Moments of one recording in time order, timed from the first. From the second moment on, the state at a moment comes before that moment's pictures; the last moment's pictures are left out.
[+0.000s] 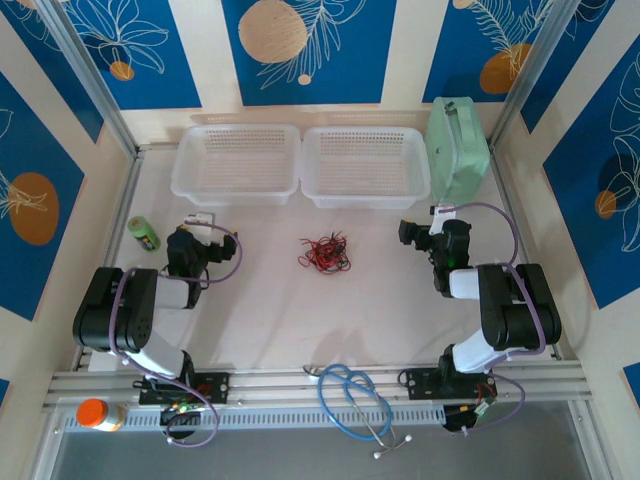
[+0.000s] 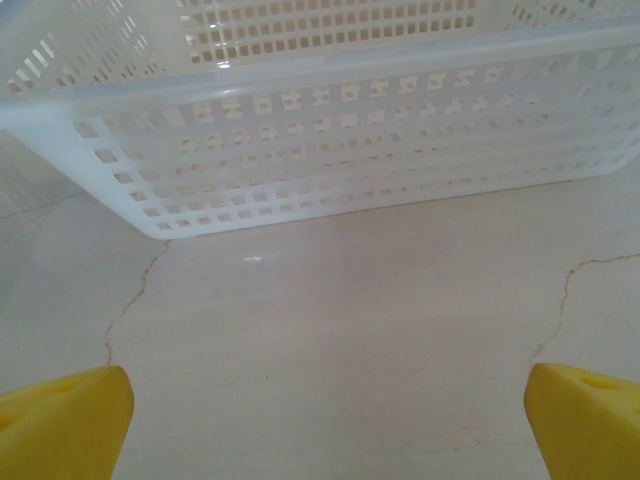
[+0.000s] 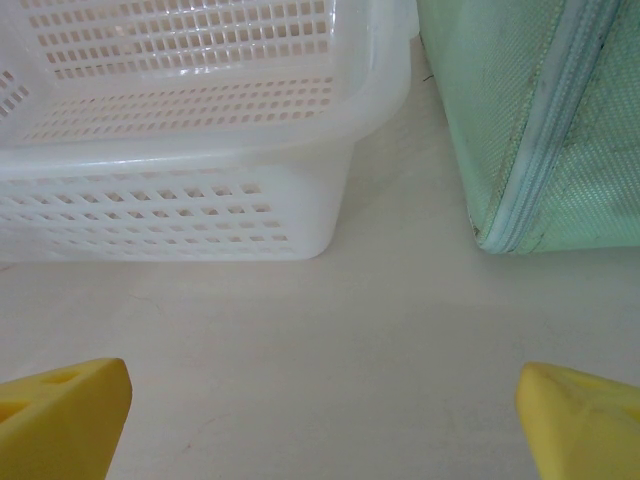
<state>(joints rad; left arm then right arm) -0.05 1.56 0.36 0.85 0.06 0.08 0.01 1.53 0.41 0.71 -0.08 0.10</state>
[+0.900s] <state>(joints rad) -0.07 1.40 0.36 0.71 -0.06 0.07 0.03 1.37 0.43 0.52 -0.03 0.11</state>
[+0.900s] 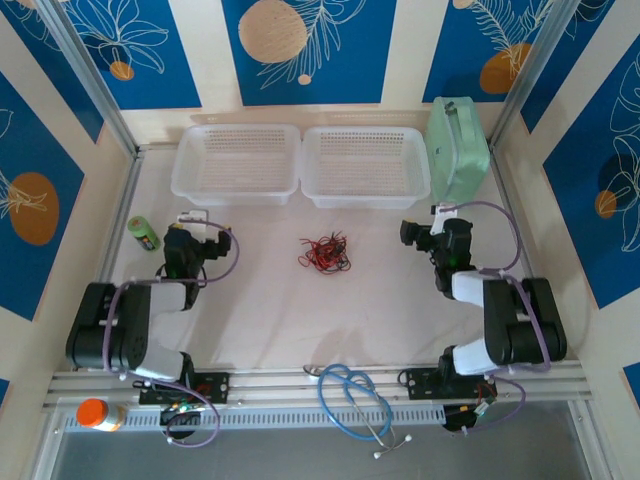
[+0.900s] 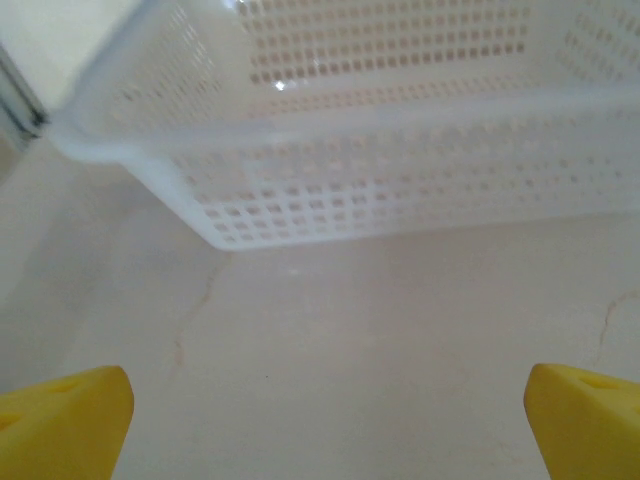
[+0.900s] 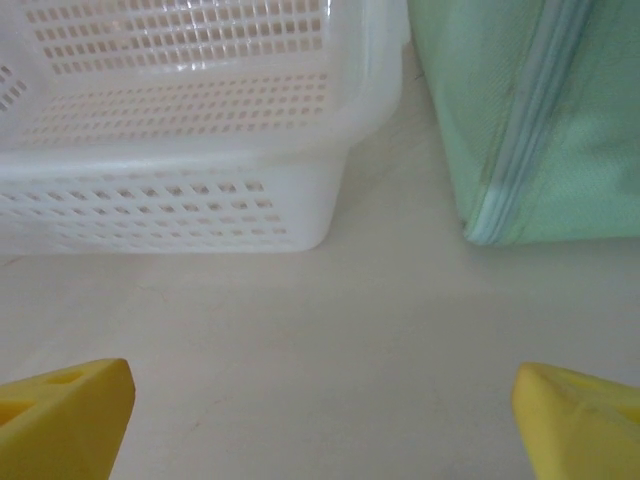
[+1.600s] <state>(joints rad) -0.56 1.27 0.77 -0.18 0.00 -0.34 0.45 1.36 1.02 -0.53 -0.21 0.47</state>
